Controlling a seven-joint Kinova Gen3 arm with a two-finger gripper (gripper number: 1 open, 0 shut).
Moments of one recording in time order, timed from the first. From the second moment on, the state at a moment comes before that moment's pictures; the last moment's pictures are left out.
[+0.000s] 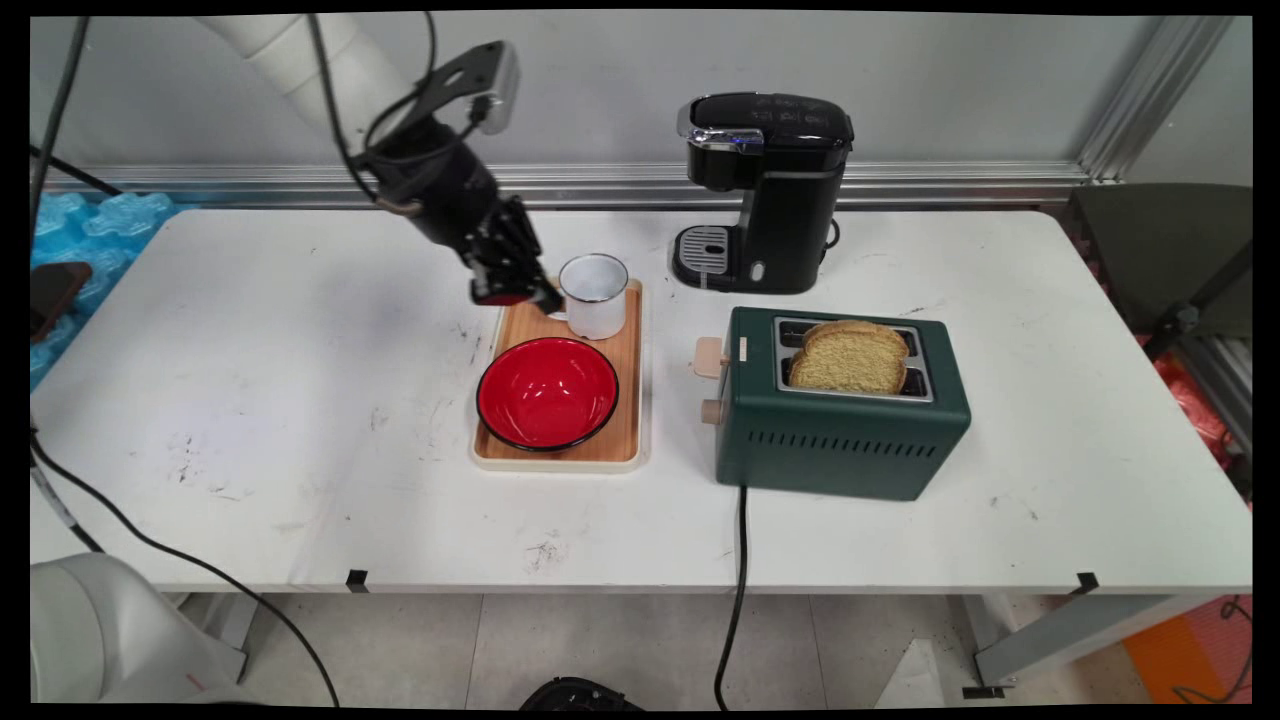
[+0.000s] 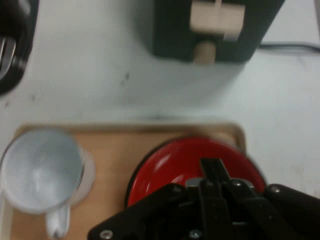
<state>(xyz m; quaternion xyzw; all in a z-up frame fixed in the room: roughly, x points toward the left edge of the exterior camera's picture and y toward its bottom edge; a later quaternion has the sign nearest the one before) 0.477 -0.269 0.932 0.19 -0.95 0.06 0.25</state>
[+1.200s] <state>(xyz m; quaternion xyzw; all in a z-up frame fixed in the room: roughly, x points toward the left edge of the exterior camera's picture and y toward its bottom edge) 0.369 -0.306 0.912 0.17 -0.94 0.08 0.28</state>
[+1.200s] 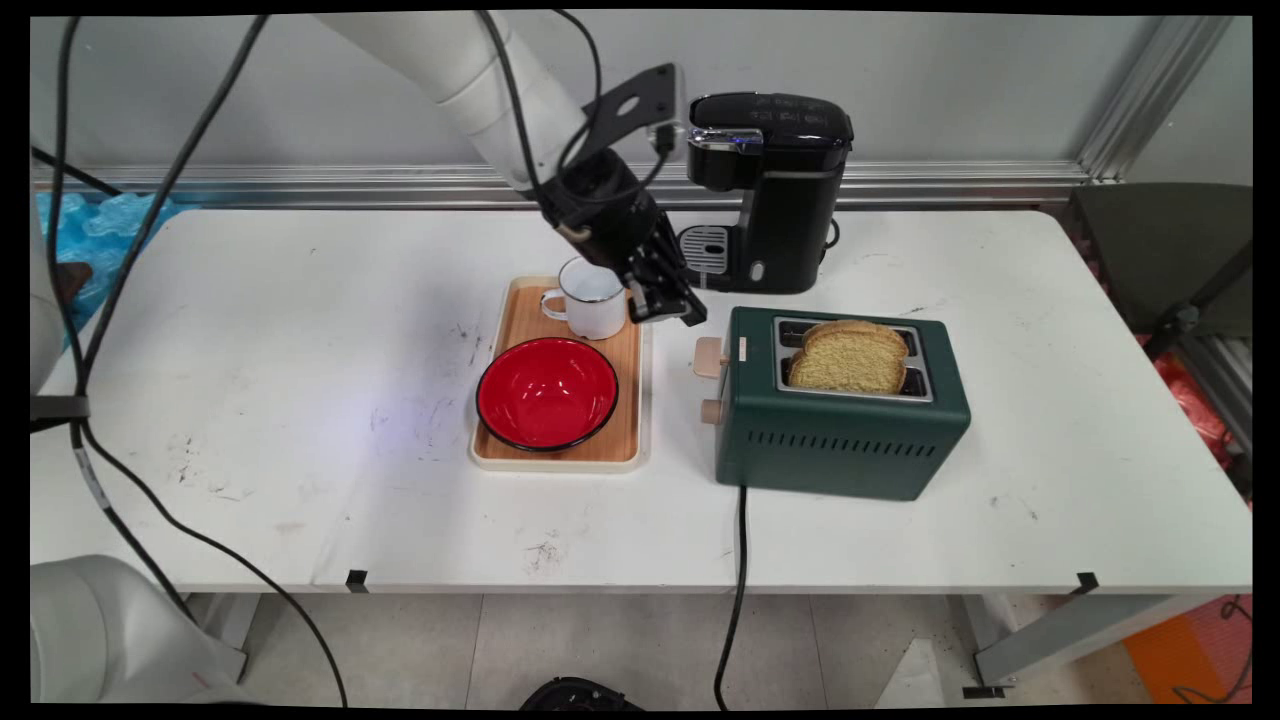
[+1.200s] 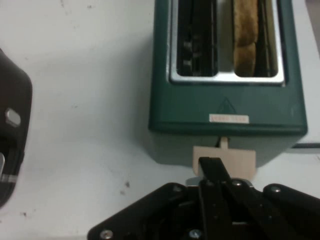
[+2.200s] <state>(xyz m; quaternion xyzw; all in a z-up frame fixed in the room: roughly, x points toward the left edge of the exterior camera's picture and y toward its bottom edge) 0.342 -0.308 0.879 0.18 -0.94 0.06 0.27</state>
